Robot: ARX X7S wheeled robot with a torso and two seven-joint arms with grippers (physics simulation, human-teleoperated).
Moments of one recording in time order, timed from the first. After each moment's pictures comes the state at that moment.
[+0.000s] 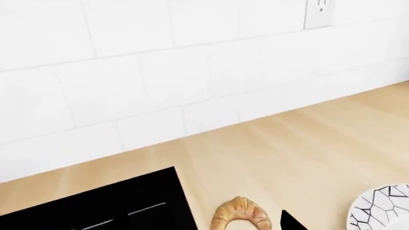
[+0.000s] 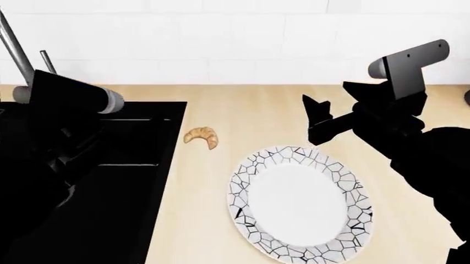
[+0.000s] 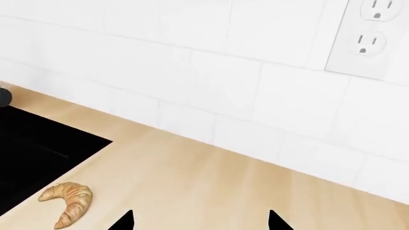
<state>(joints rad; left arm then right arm) -0.76 -0.53 -0.10 0.57 -0.91 -1.35 -0.09 0.88 0.52 -0.06 -0.37 0.71 1.22 -0.07</state>
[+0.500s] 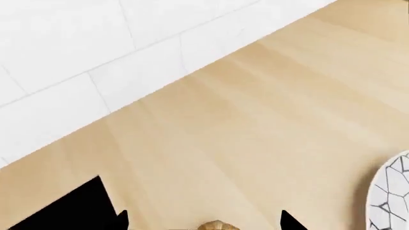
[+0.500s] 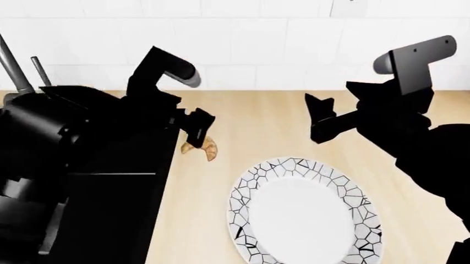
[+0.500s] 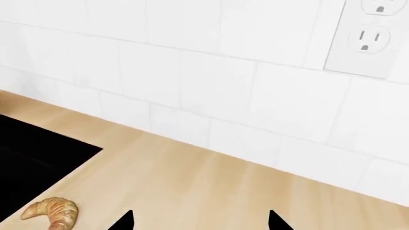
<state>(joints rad) -1.23 -0.40 0.54 -0.19 -0.63 -1.18 0.32 0.91 0.51 -0.01 -0.39 0.78 1.33 -0.02</state>
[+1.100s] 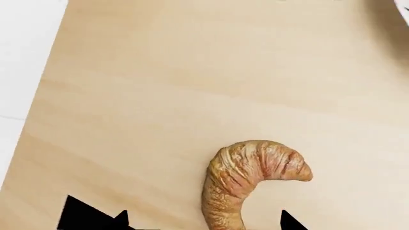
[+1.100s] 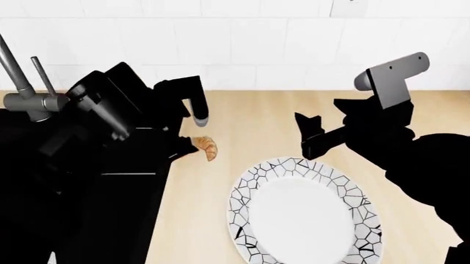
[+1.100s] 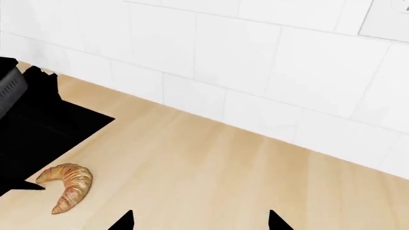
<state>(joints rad) -1.52 -0.19 1.22 -1.12 -0.18 -0.33 1.10 0.89 0.51 -0.06 -0.39 0.81 1.37 0.00</state>
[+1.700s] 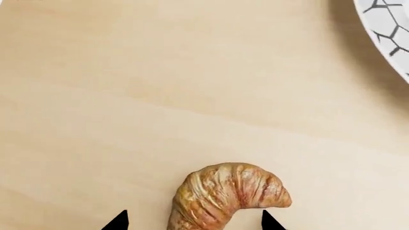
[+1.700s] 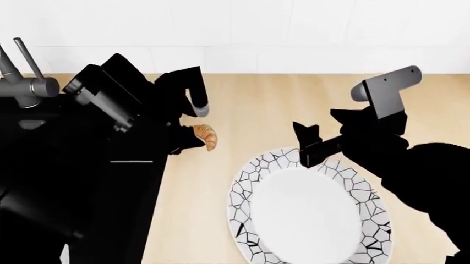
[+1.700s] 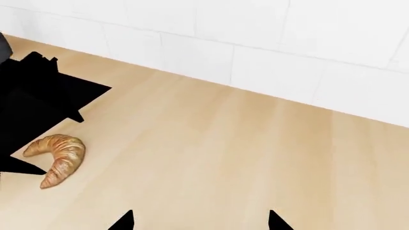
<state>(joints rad) -1.55 -0.12 1.07 -1.27 -0.12 -0.25 1.25 0.83 0.52 -0.06 -0.37 0.82 1.33 0.00</state>
